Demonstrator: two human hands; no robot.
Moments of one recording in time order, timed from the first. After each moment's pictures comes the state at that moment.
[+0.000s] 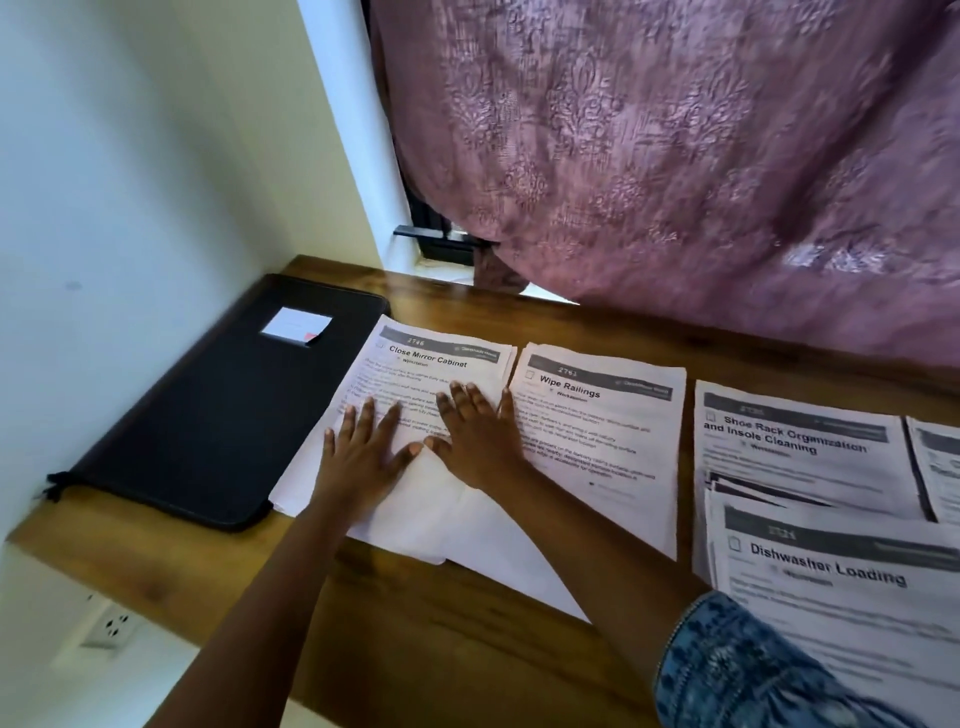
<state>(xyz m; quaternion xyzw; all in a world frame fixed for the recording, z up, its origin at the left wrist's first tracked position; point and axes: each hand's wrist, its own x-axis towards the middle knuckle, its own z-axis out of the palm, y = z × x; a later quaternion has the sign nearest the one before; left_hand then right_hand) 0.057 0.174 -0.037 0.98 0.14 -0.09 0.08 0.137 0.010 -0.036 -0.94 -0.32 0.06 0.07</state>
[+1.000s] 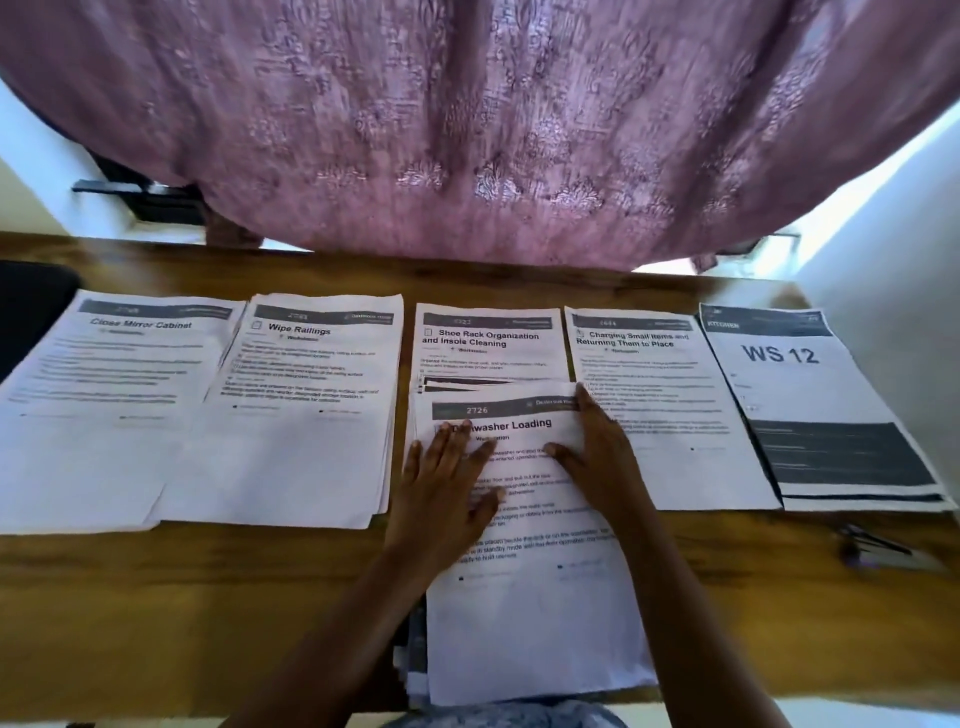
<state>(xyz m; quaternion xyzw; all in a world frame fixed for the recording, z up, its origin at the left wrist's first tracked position) -0.010 -0.193 -0.044 0.97 -0.18 -0.02 0.15 0.018 -0.412 -0.025 -0.96 0.05 0.02 0.26</state>
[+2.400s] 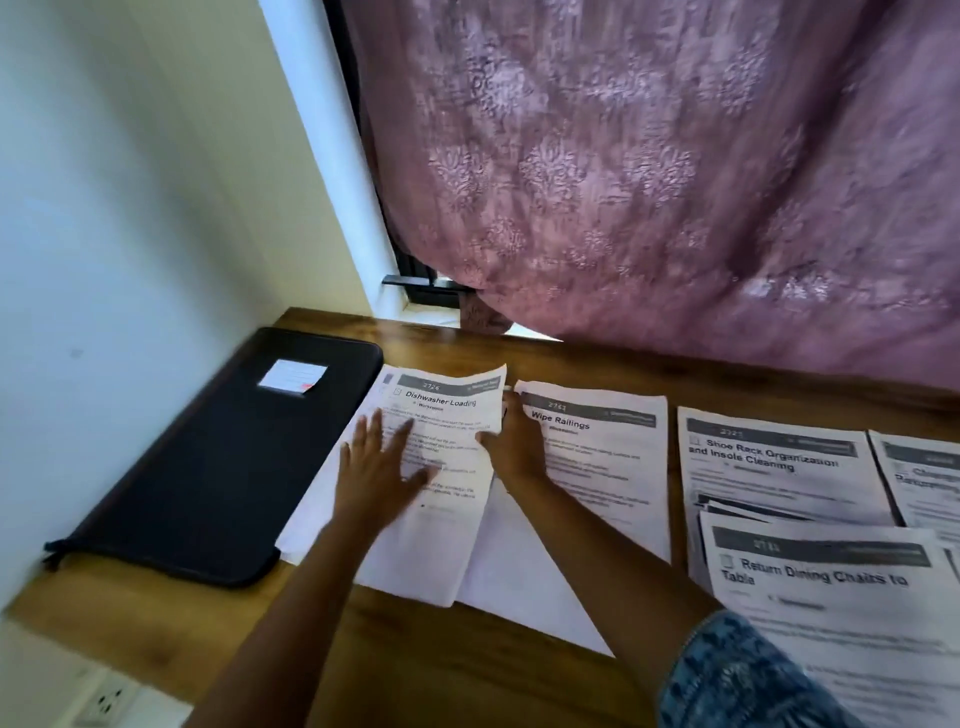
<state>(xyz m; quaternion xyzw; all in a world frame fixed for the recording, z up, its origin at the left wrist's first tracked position) 0.083 0.156 0.001 0.99 0.13 -0.02 0.10 0.158 -0.012 0.000 -0.87 -0.02 0.07 0.49</state>
